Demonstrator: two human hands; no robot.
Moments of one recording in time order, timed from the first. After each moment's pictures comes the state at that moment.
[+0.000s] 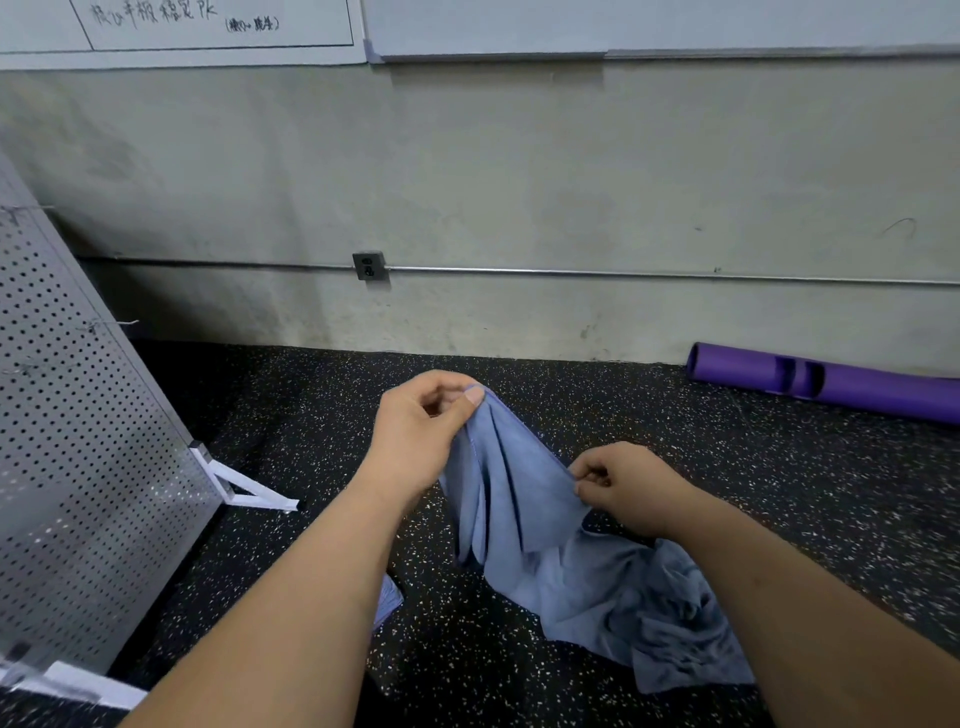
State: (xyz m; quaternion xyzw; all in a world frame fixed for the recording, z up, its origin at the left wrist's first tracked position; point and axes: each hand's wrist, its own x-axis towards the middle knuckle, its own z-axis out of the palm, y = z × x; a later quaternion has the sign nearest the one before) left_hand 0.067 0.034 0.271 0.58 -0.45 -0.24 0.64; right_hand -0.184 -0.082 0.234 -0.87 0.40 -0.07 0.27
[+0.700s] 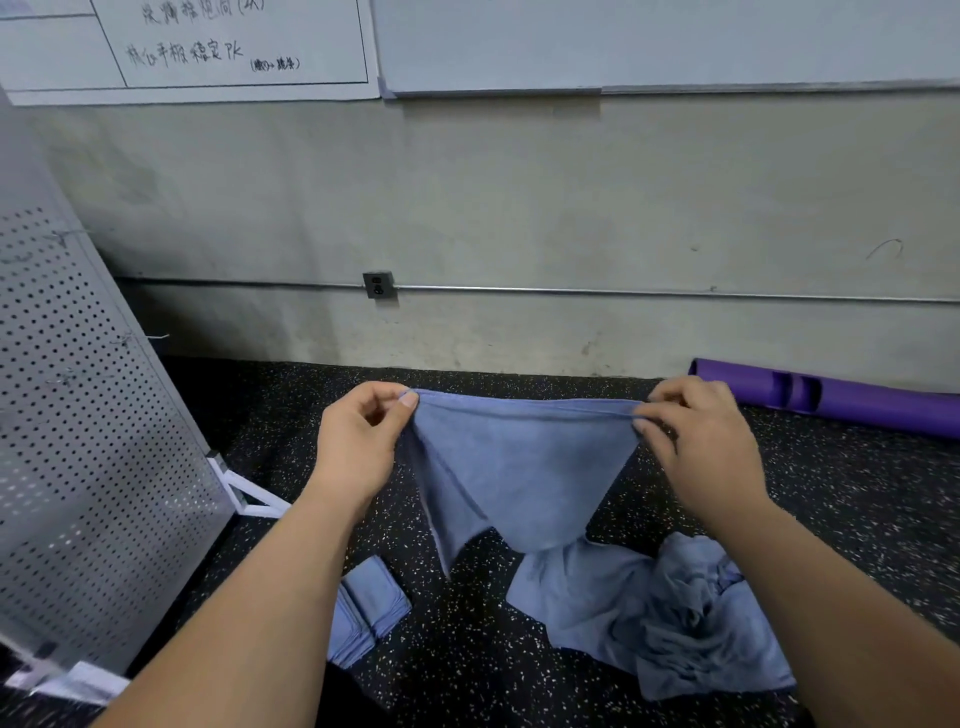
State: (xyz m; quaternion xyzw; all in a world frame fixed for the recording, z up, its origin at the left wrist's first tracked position) left_hand 0.119 0.075 0.272 0.62 -0.40 -0.15 0.65; right_hand -0.231 -0.076 0.272 -0.83 0.41 -0.37 -0.05
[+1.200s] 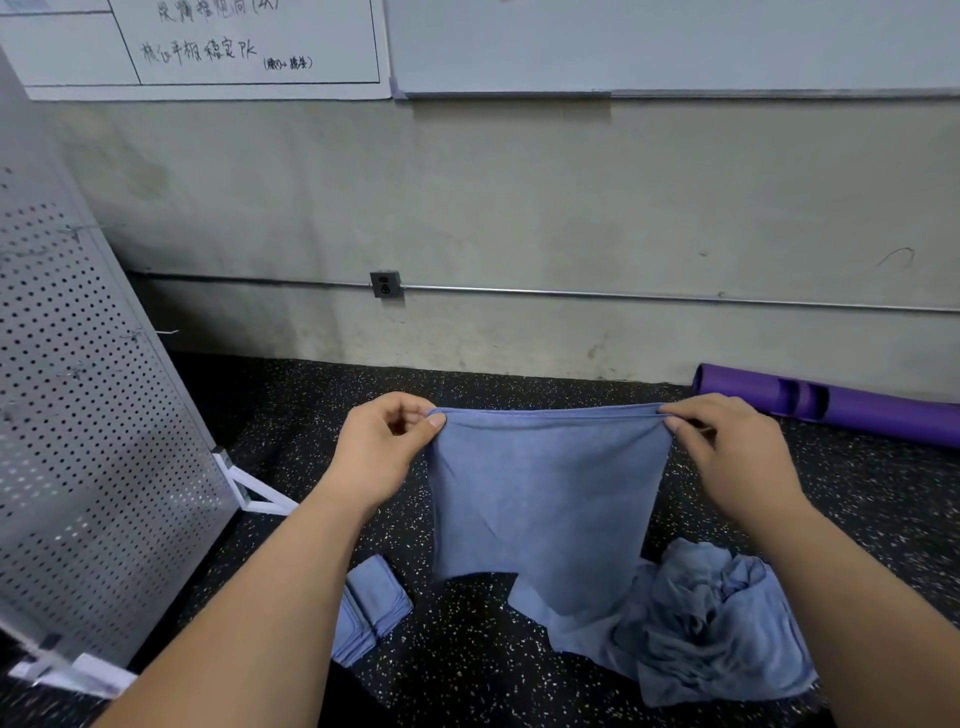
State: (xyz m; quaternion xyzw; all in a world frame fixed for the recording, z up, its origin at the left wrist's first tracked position) left_hand 0.117 0.076 0.270 0.63 -0.45 -0.20 0.60; right_hand -0.247 -0.080 0.282 -0.82 0.43 -0.37 0.04
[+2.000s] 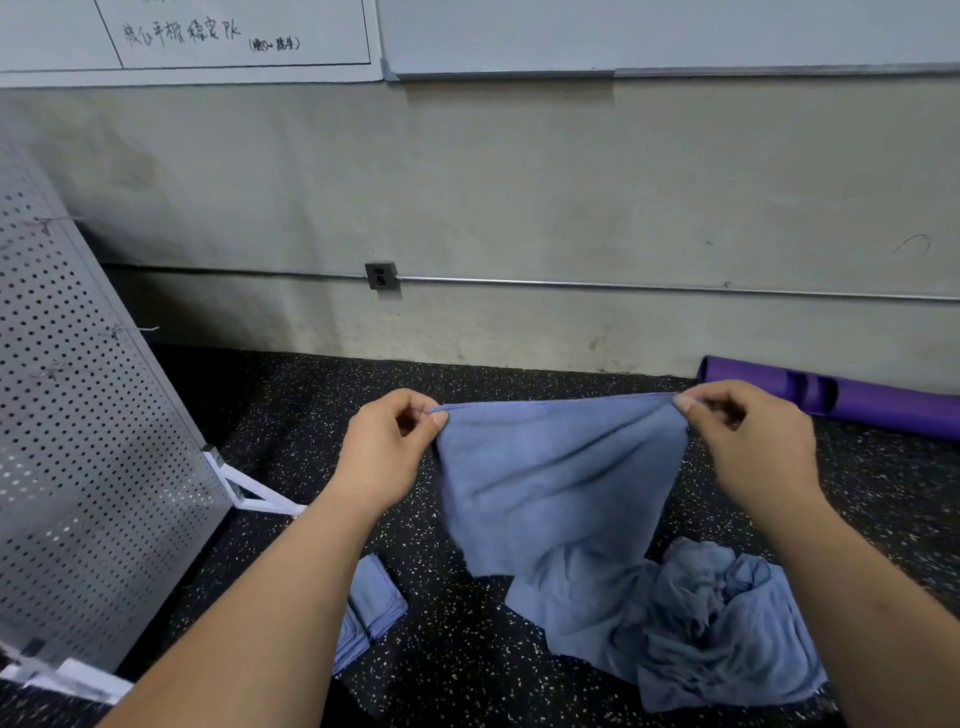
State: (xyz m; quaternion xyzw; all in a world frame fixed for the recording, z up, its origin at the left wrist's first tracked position) left_hand 0.113 0.052 0.261 0.71 -0.49 -0.11 0.50; right_hand -0.245 -0.088 0.294 -0.73 0.51 -0.42 0.19
